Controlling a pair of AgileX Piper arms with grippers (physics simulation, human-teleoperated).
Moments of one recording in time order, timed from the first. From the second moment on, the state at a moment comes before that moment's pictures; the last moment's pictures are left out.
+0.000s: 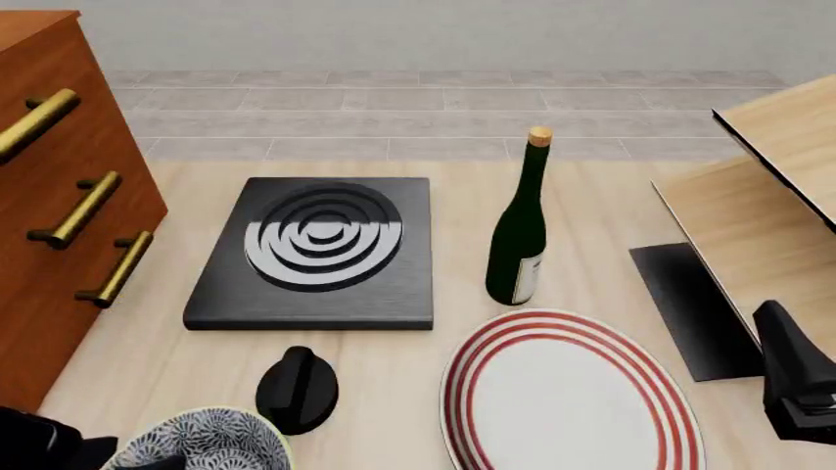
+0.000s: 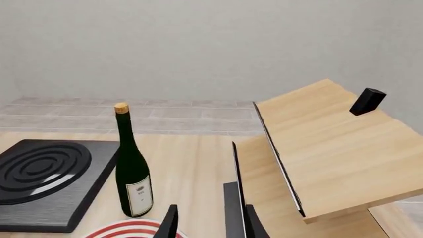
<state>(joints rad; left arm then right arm) -0.39 0.32 -0.10 0.65 -0.16 0.01 0.03 0.00 -0.02 -0.02</state>
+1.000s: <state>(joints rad) -0.38 0.38 -0.01 0.52 -0.21 0.01 0.04 0.00 -0.03 -0.03</state>
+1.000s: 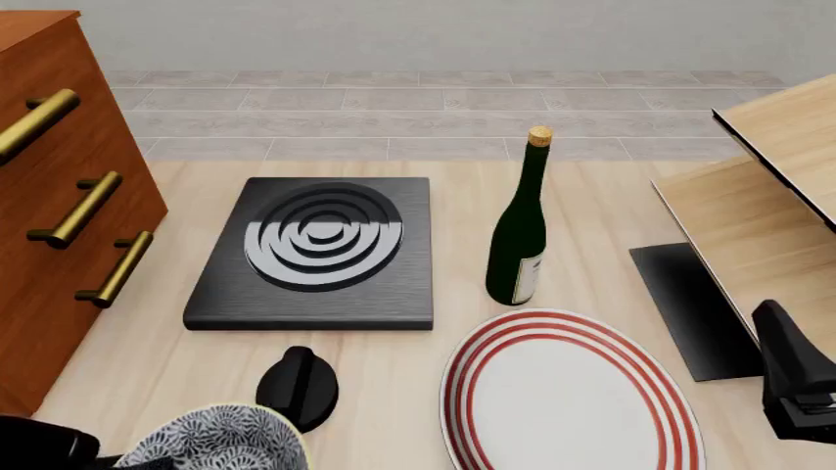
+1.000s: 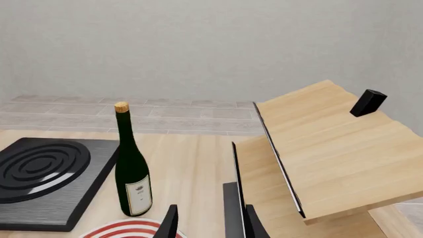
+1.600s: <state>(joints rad) -0.36 0.36 -0.06 0.55 -0.17 0.01 0.04 0.00 -0.02 -0.03</state>
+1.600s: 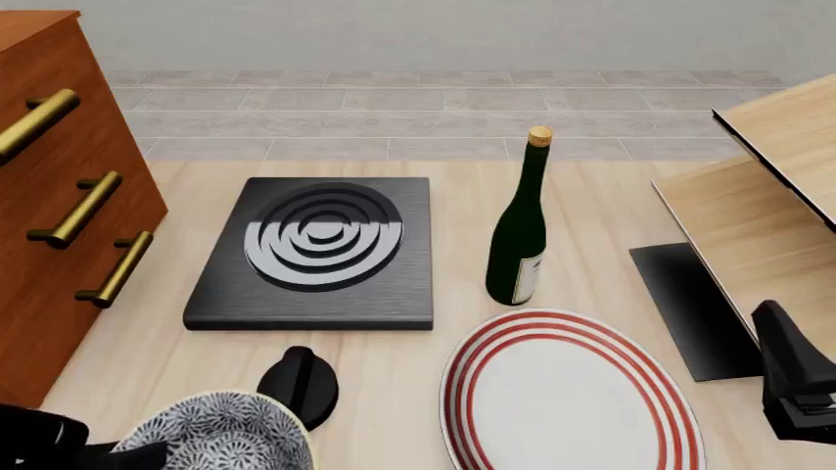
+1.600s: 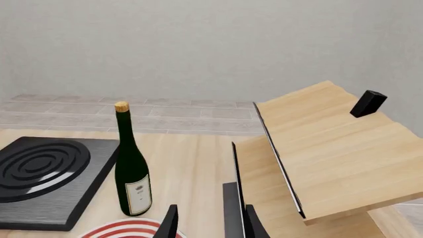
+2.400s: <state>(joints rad) -0.32 0.29 -0.47 0.76 -0.16 0.02 0.03 0.00 -0.02 -0.03</state>
